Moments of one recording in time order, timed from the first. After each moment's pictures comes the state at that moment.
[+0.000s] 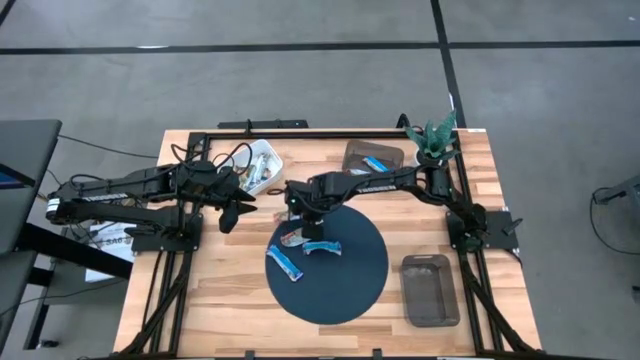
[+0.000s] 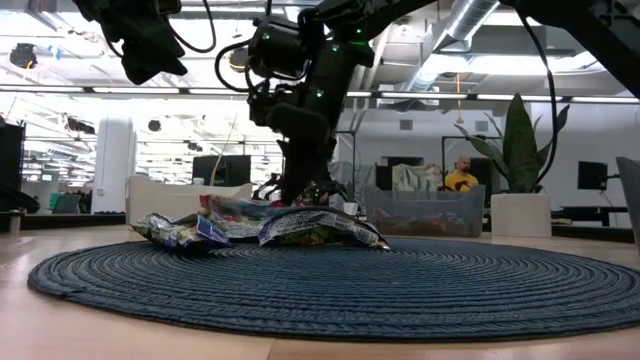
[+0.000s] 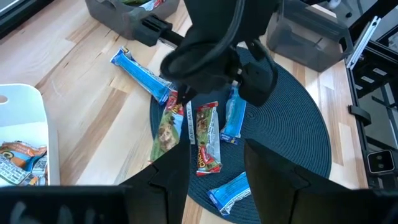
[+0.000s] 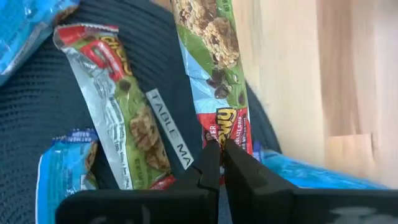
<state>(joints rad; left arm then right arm) 0.13 0.74 0.76 -0.62 0.08 -0.32 -0.06 2.26 1.86 -0.84 0.00 -0.05</state>
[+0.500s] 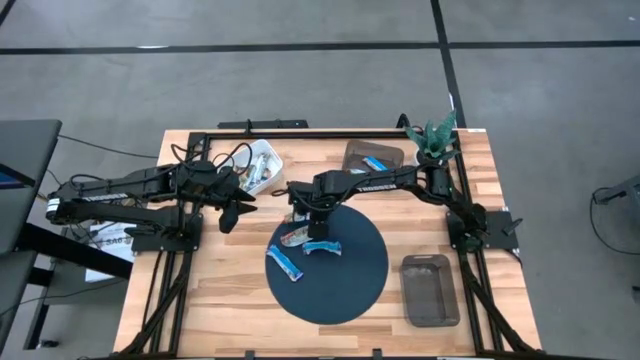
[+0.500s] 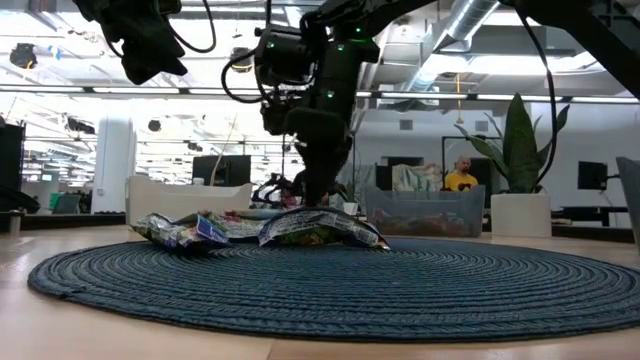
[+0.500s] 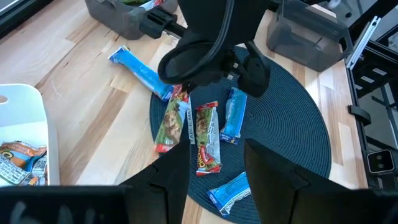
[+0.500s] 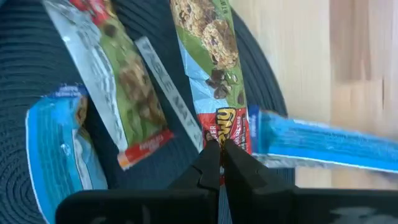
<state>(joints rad) 0.13 0.74 0.76 -0.62 0.08 -0.32 -0.06 2.25 1.87 -0.98 0.00 -0.01</state>
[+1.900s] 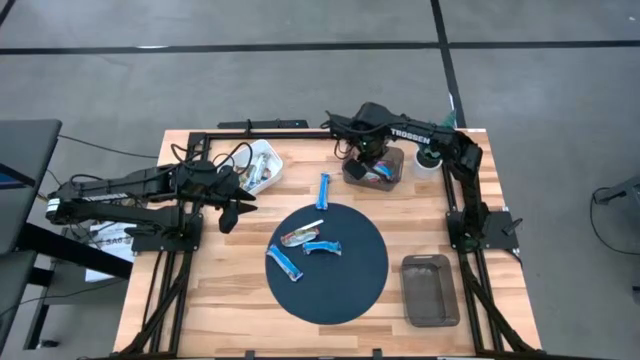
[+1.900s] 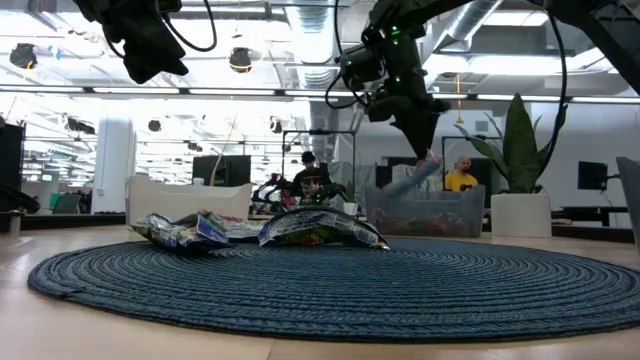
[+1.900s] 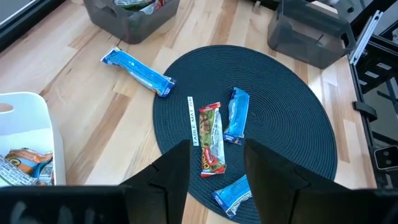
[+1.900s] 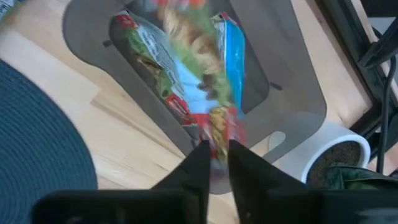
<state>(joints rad) 0.13 0.74 0.76 -0.62 0.07 -0.28 -0.44 2.03 1.87 -1.56 0.18 0.34</state>
